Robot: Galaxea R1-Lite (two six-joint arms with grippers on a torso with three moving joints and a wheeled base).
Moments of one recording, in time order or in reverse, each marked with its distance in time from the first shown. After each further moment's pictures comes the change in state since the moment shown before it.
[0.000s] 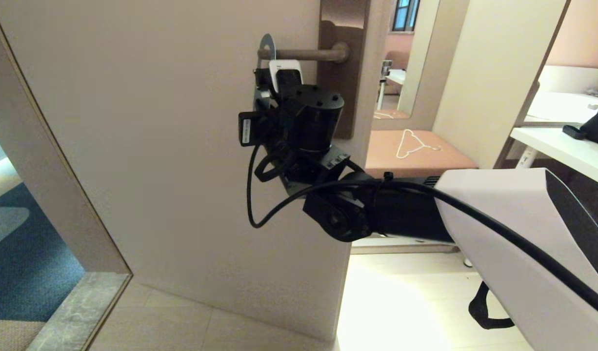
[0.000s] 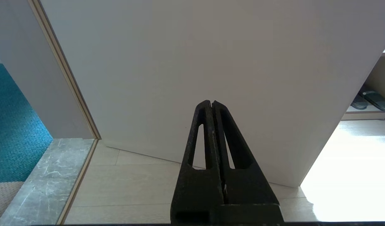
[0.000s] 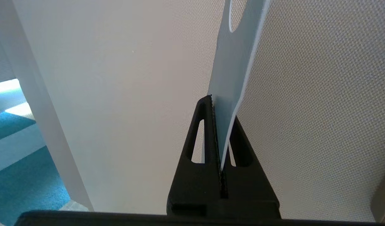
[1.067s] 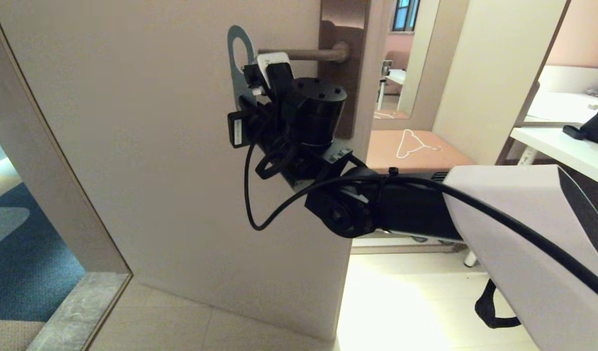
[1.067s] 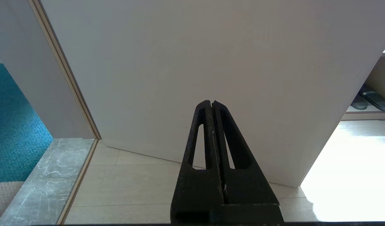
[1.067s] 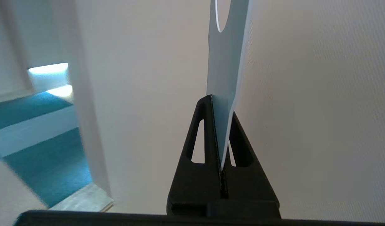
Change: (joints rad) left arm 0.000 0.000 0.000 0.000 0.000 -0.001; right arm -0.004 -0.017 -0.008 0.027 0.182 -0.035
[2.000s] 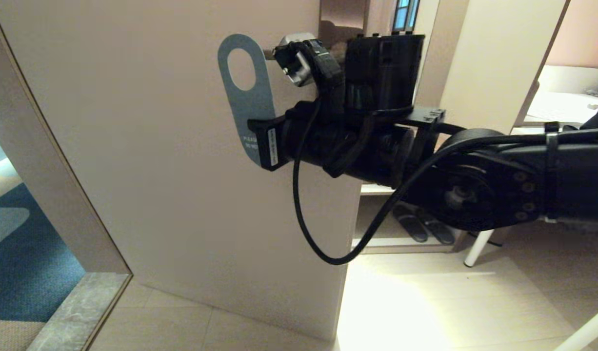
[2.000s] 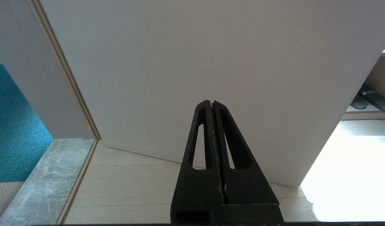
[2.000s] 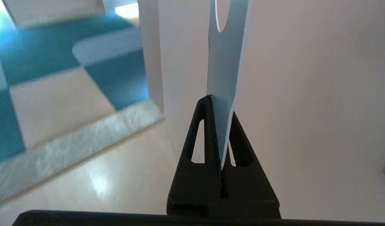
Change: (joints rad) left arm 0.000 0.000 0.000 0.000 0.000 0.001; right arm -0.011 -0.373 0.357 0.349 0.271 0.049
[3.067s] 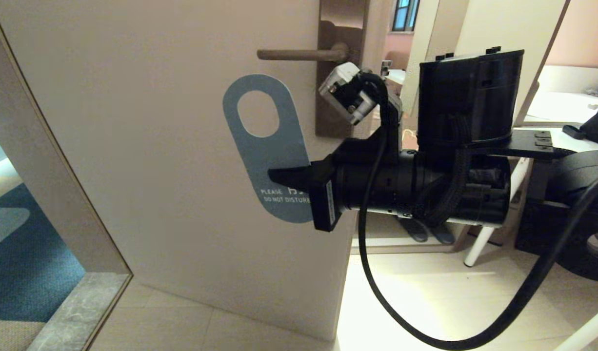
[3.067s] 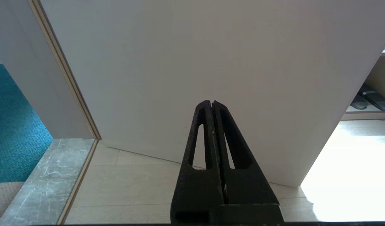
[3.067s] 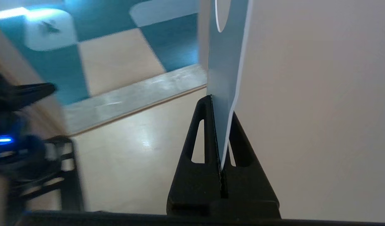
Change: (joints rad) left arm 0.000 0.000 0.000 0.000 0.000 0.000; right arm -0.002 -0.241 0.348 0.026 0.231 0.012
